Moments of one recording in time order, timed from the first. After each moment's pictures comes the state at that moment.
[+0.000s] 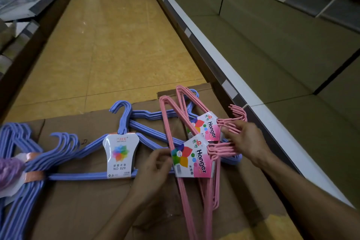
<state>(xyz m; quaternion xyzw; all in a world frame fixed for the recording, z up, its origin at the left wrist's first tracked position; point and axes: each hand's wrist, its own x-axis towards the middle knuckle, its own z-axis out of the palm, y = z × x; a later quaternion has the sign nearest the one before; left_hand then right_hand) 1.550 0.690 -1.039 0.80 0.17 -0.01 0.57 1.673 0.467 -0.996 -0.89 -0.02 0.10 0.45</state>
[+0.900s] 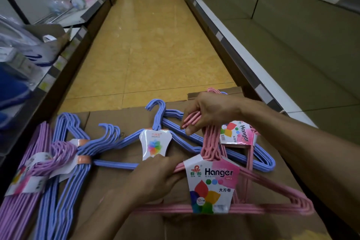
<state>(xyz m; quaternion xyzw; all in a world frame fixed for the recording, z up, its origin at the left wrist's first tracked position) 1.515 0.764 -0.998 0.98 -0.06 -0.07 0.18 1.693 0.623 -0.905 -0.80 -0.47 0.31 0.20</state>
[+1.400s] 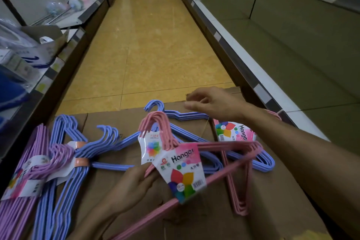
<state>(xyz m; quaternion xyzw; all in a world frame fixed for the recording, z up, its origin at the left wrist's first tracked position) 1.489 0.787 -1.014 0.90 0.11 -0.07 0.41 1.697 0.610 -0.919 -0.87 -0.35 0.19 0.31</state>
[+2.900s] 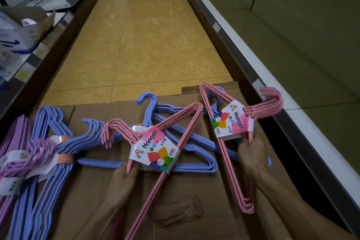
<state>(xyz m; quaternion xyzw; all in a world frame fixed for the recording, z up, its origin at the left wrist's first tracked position) 1.505 0.792 -1.085 0.75 0.36 0.01 0.56 1.664 0.531 -1.055 -0.87 0.19 0.04 0.45</state>
